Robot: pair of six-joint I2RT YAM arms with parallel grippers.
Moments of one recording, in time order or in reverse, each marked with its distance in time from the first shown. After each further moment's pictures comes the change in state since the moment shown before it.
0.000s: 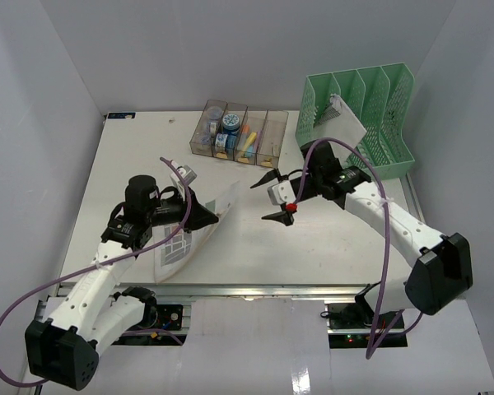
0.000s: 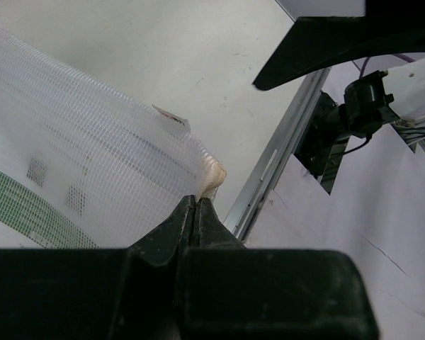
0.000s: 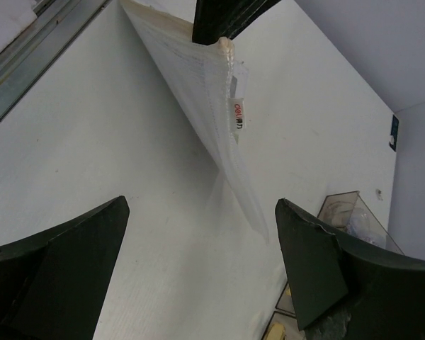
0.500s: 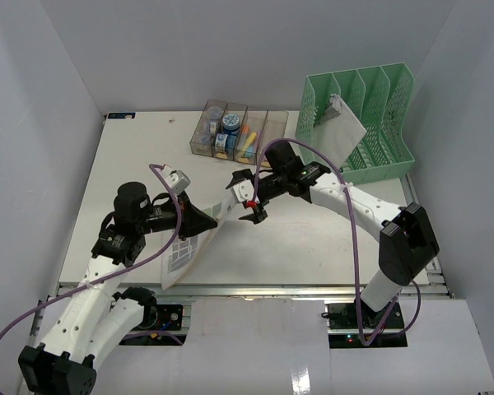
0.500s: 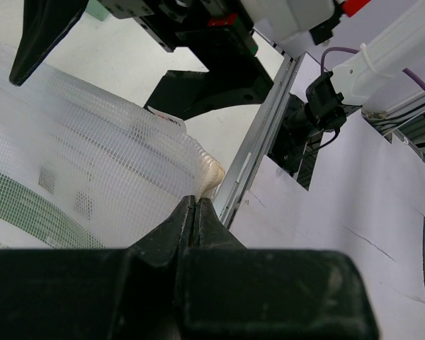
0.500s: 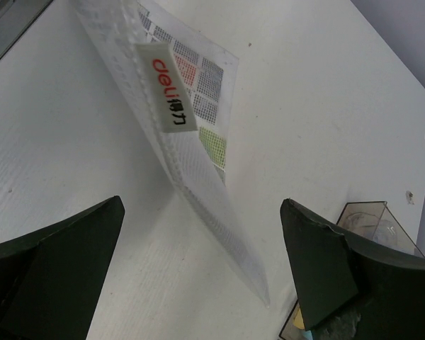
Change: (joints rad) left arm -0.006 -0.127 0.000 -0.017 0.065 -0.025; right arm 0.149 0.235 0.126 0.109 0.169 0.107
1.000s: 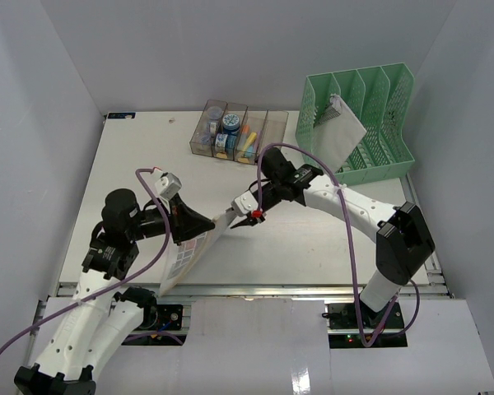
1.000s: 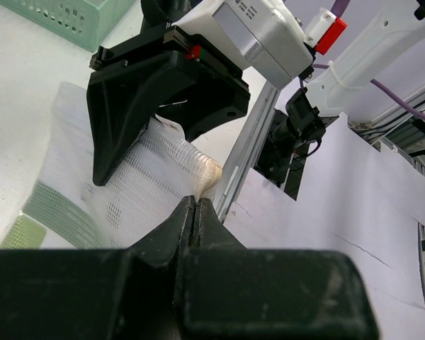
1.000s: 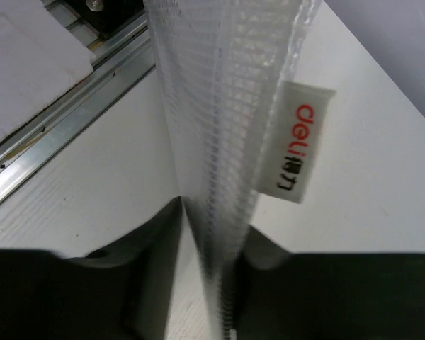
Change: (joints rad) left arm 0.000 -0.114 0.024 -0.009 0.003 -0.058; right arm 0.058 0.031 0.032 -0.143 -0.195 -0.096
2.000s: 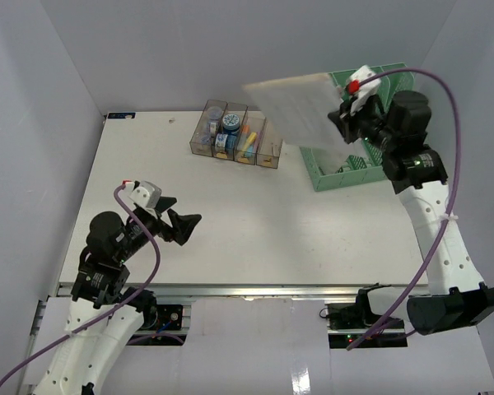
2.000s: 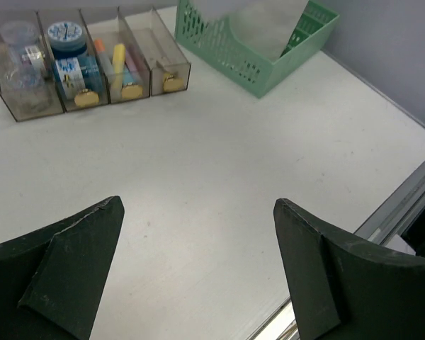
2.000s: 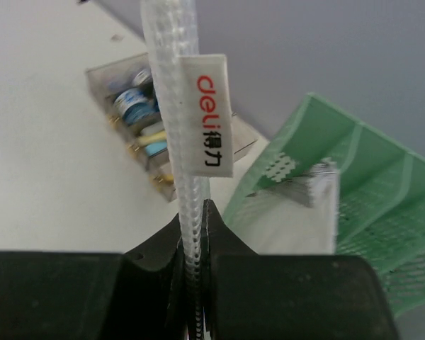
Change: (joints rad) left arm -0.002 -0.204 -0.022 -0.054 -0.514 0.141; right arm -0.555 -0.432 0.142 0.164 0.652 0.999
